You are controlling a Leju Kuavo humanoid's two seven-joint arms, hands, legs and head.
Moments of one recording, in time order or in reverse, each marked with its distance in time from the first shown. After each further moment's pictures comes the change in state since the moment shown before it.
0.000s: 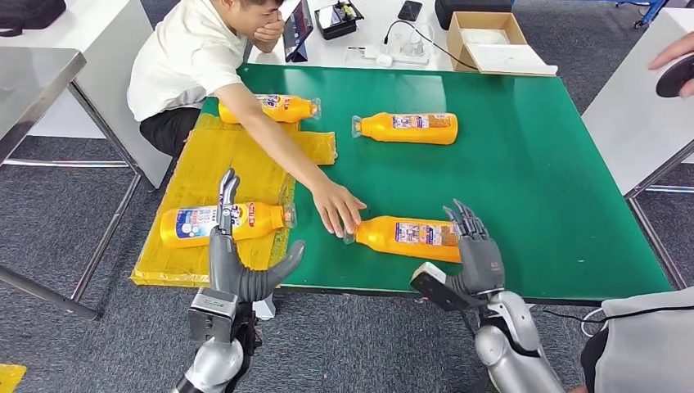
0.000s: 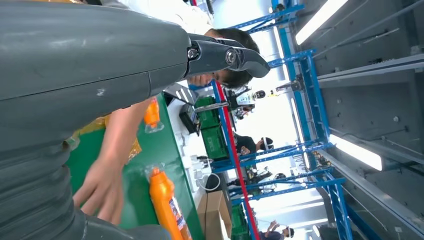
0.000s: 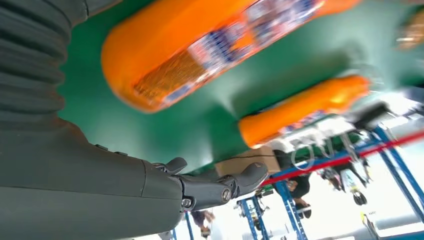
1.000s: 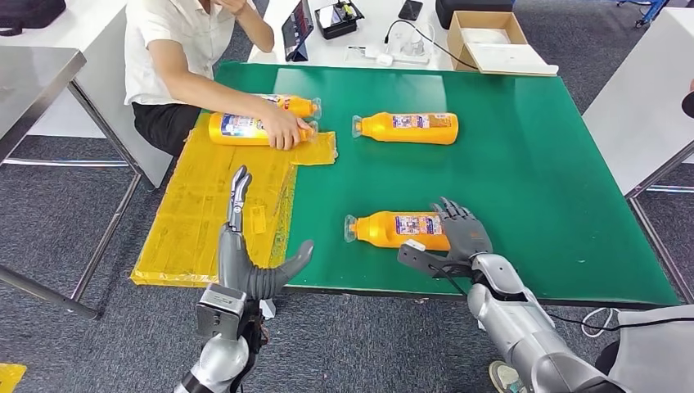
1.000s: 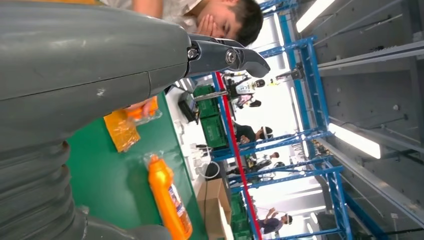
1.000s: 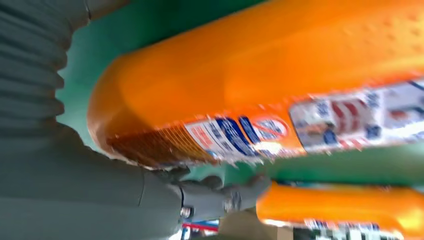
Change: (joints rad) left arm -0.028 -0.001 -0.029 0.027 0.016 -0.016 0.007; right arm -0.347 0.044 0.142 0.561 0.151 0.121 0.119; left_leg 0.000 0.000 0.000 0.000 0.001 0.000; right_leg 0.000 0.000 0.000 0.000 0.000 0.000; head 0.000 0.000
